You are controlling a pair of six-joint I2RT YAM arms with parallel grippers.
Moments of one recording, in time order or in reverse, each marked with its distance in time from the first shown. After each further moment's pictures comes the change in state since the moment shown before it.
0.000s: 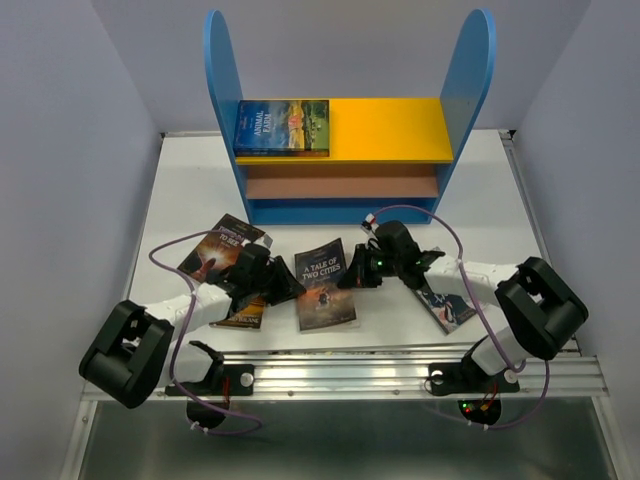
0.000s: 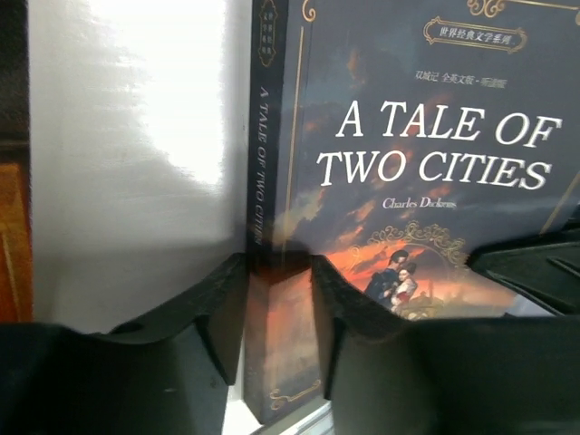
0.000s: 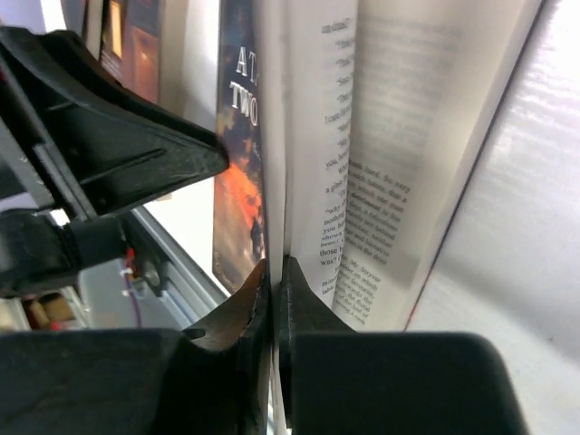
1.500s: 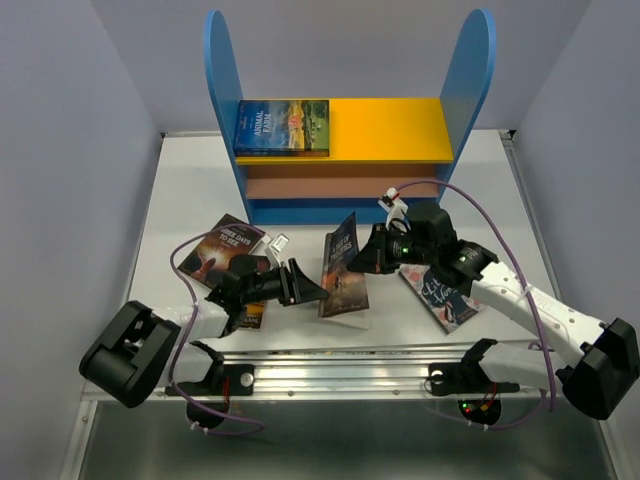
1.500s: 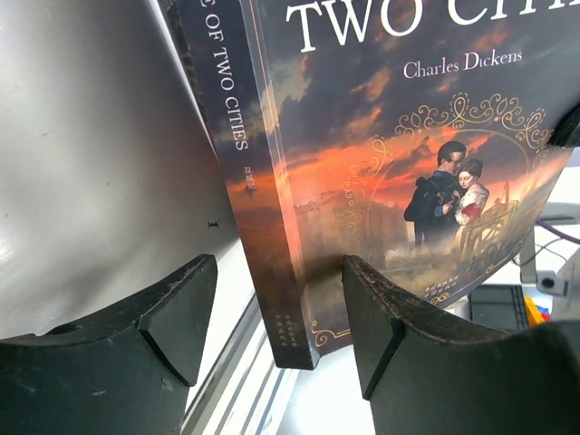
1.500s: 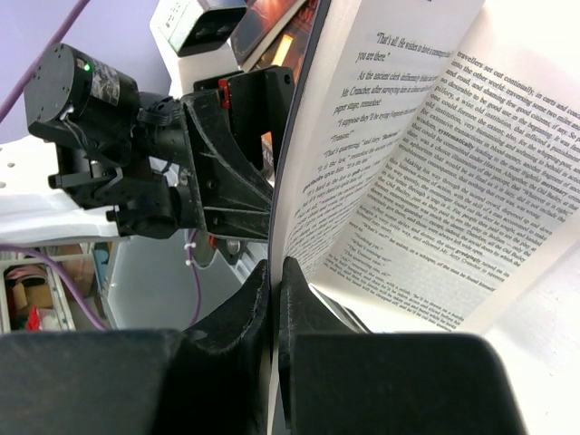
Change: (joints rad) left arm -0.008 -0.021 -0.195 0.694 0.458 -0.024; right arm -0.003 -0.388 0.179 -0.358 -0.012 -0.076
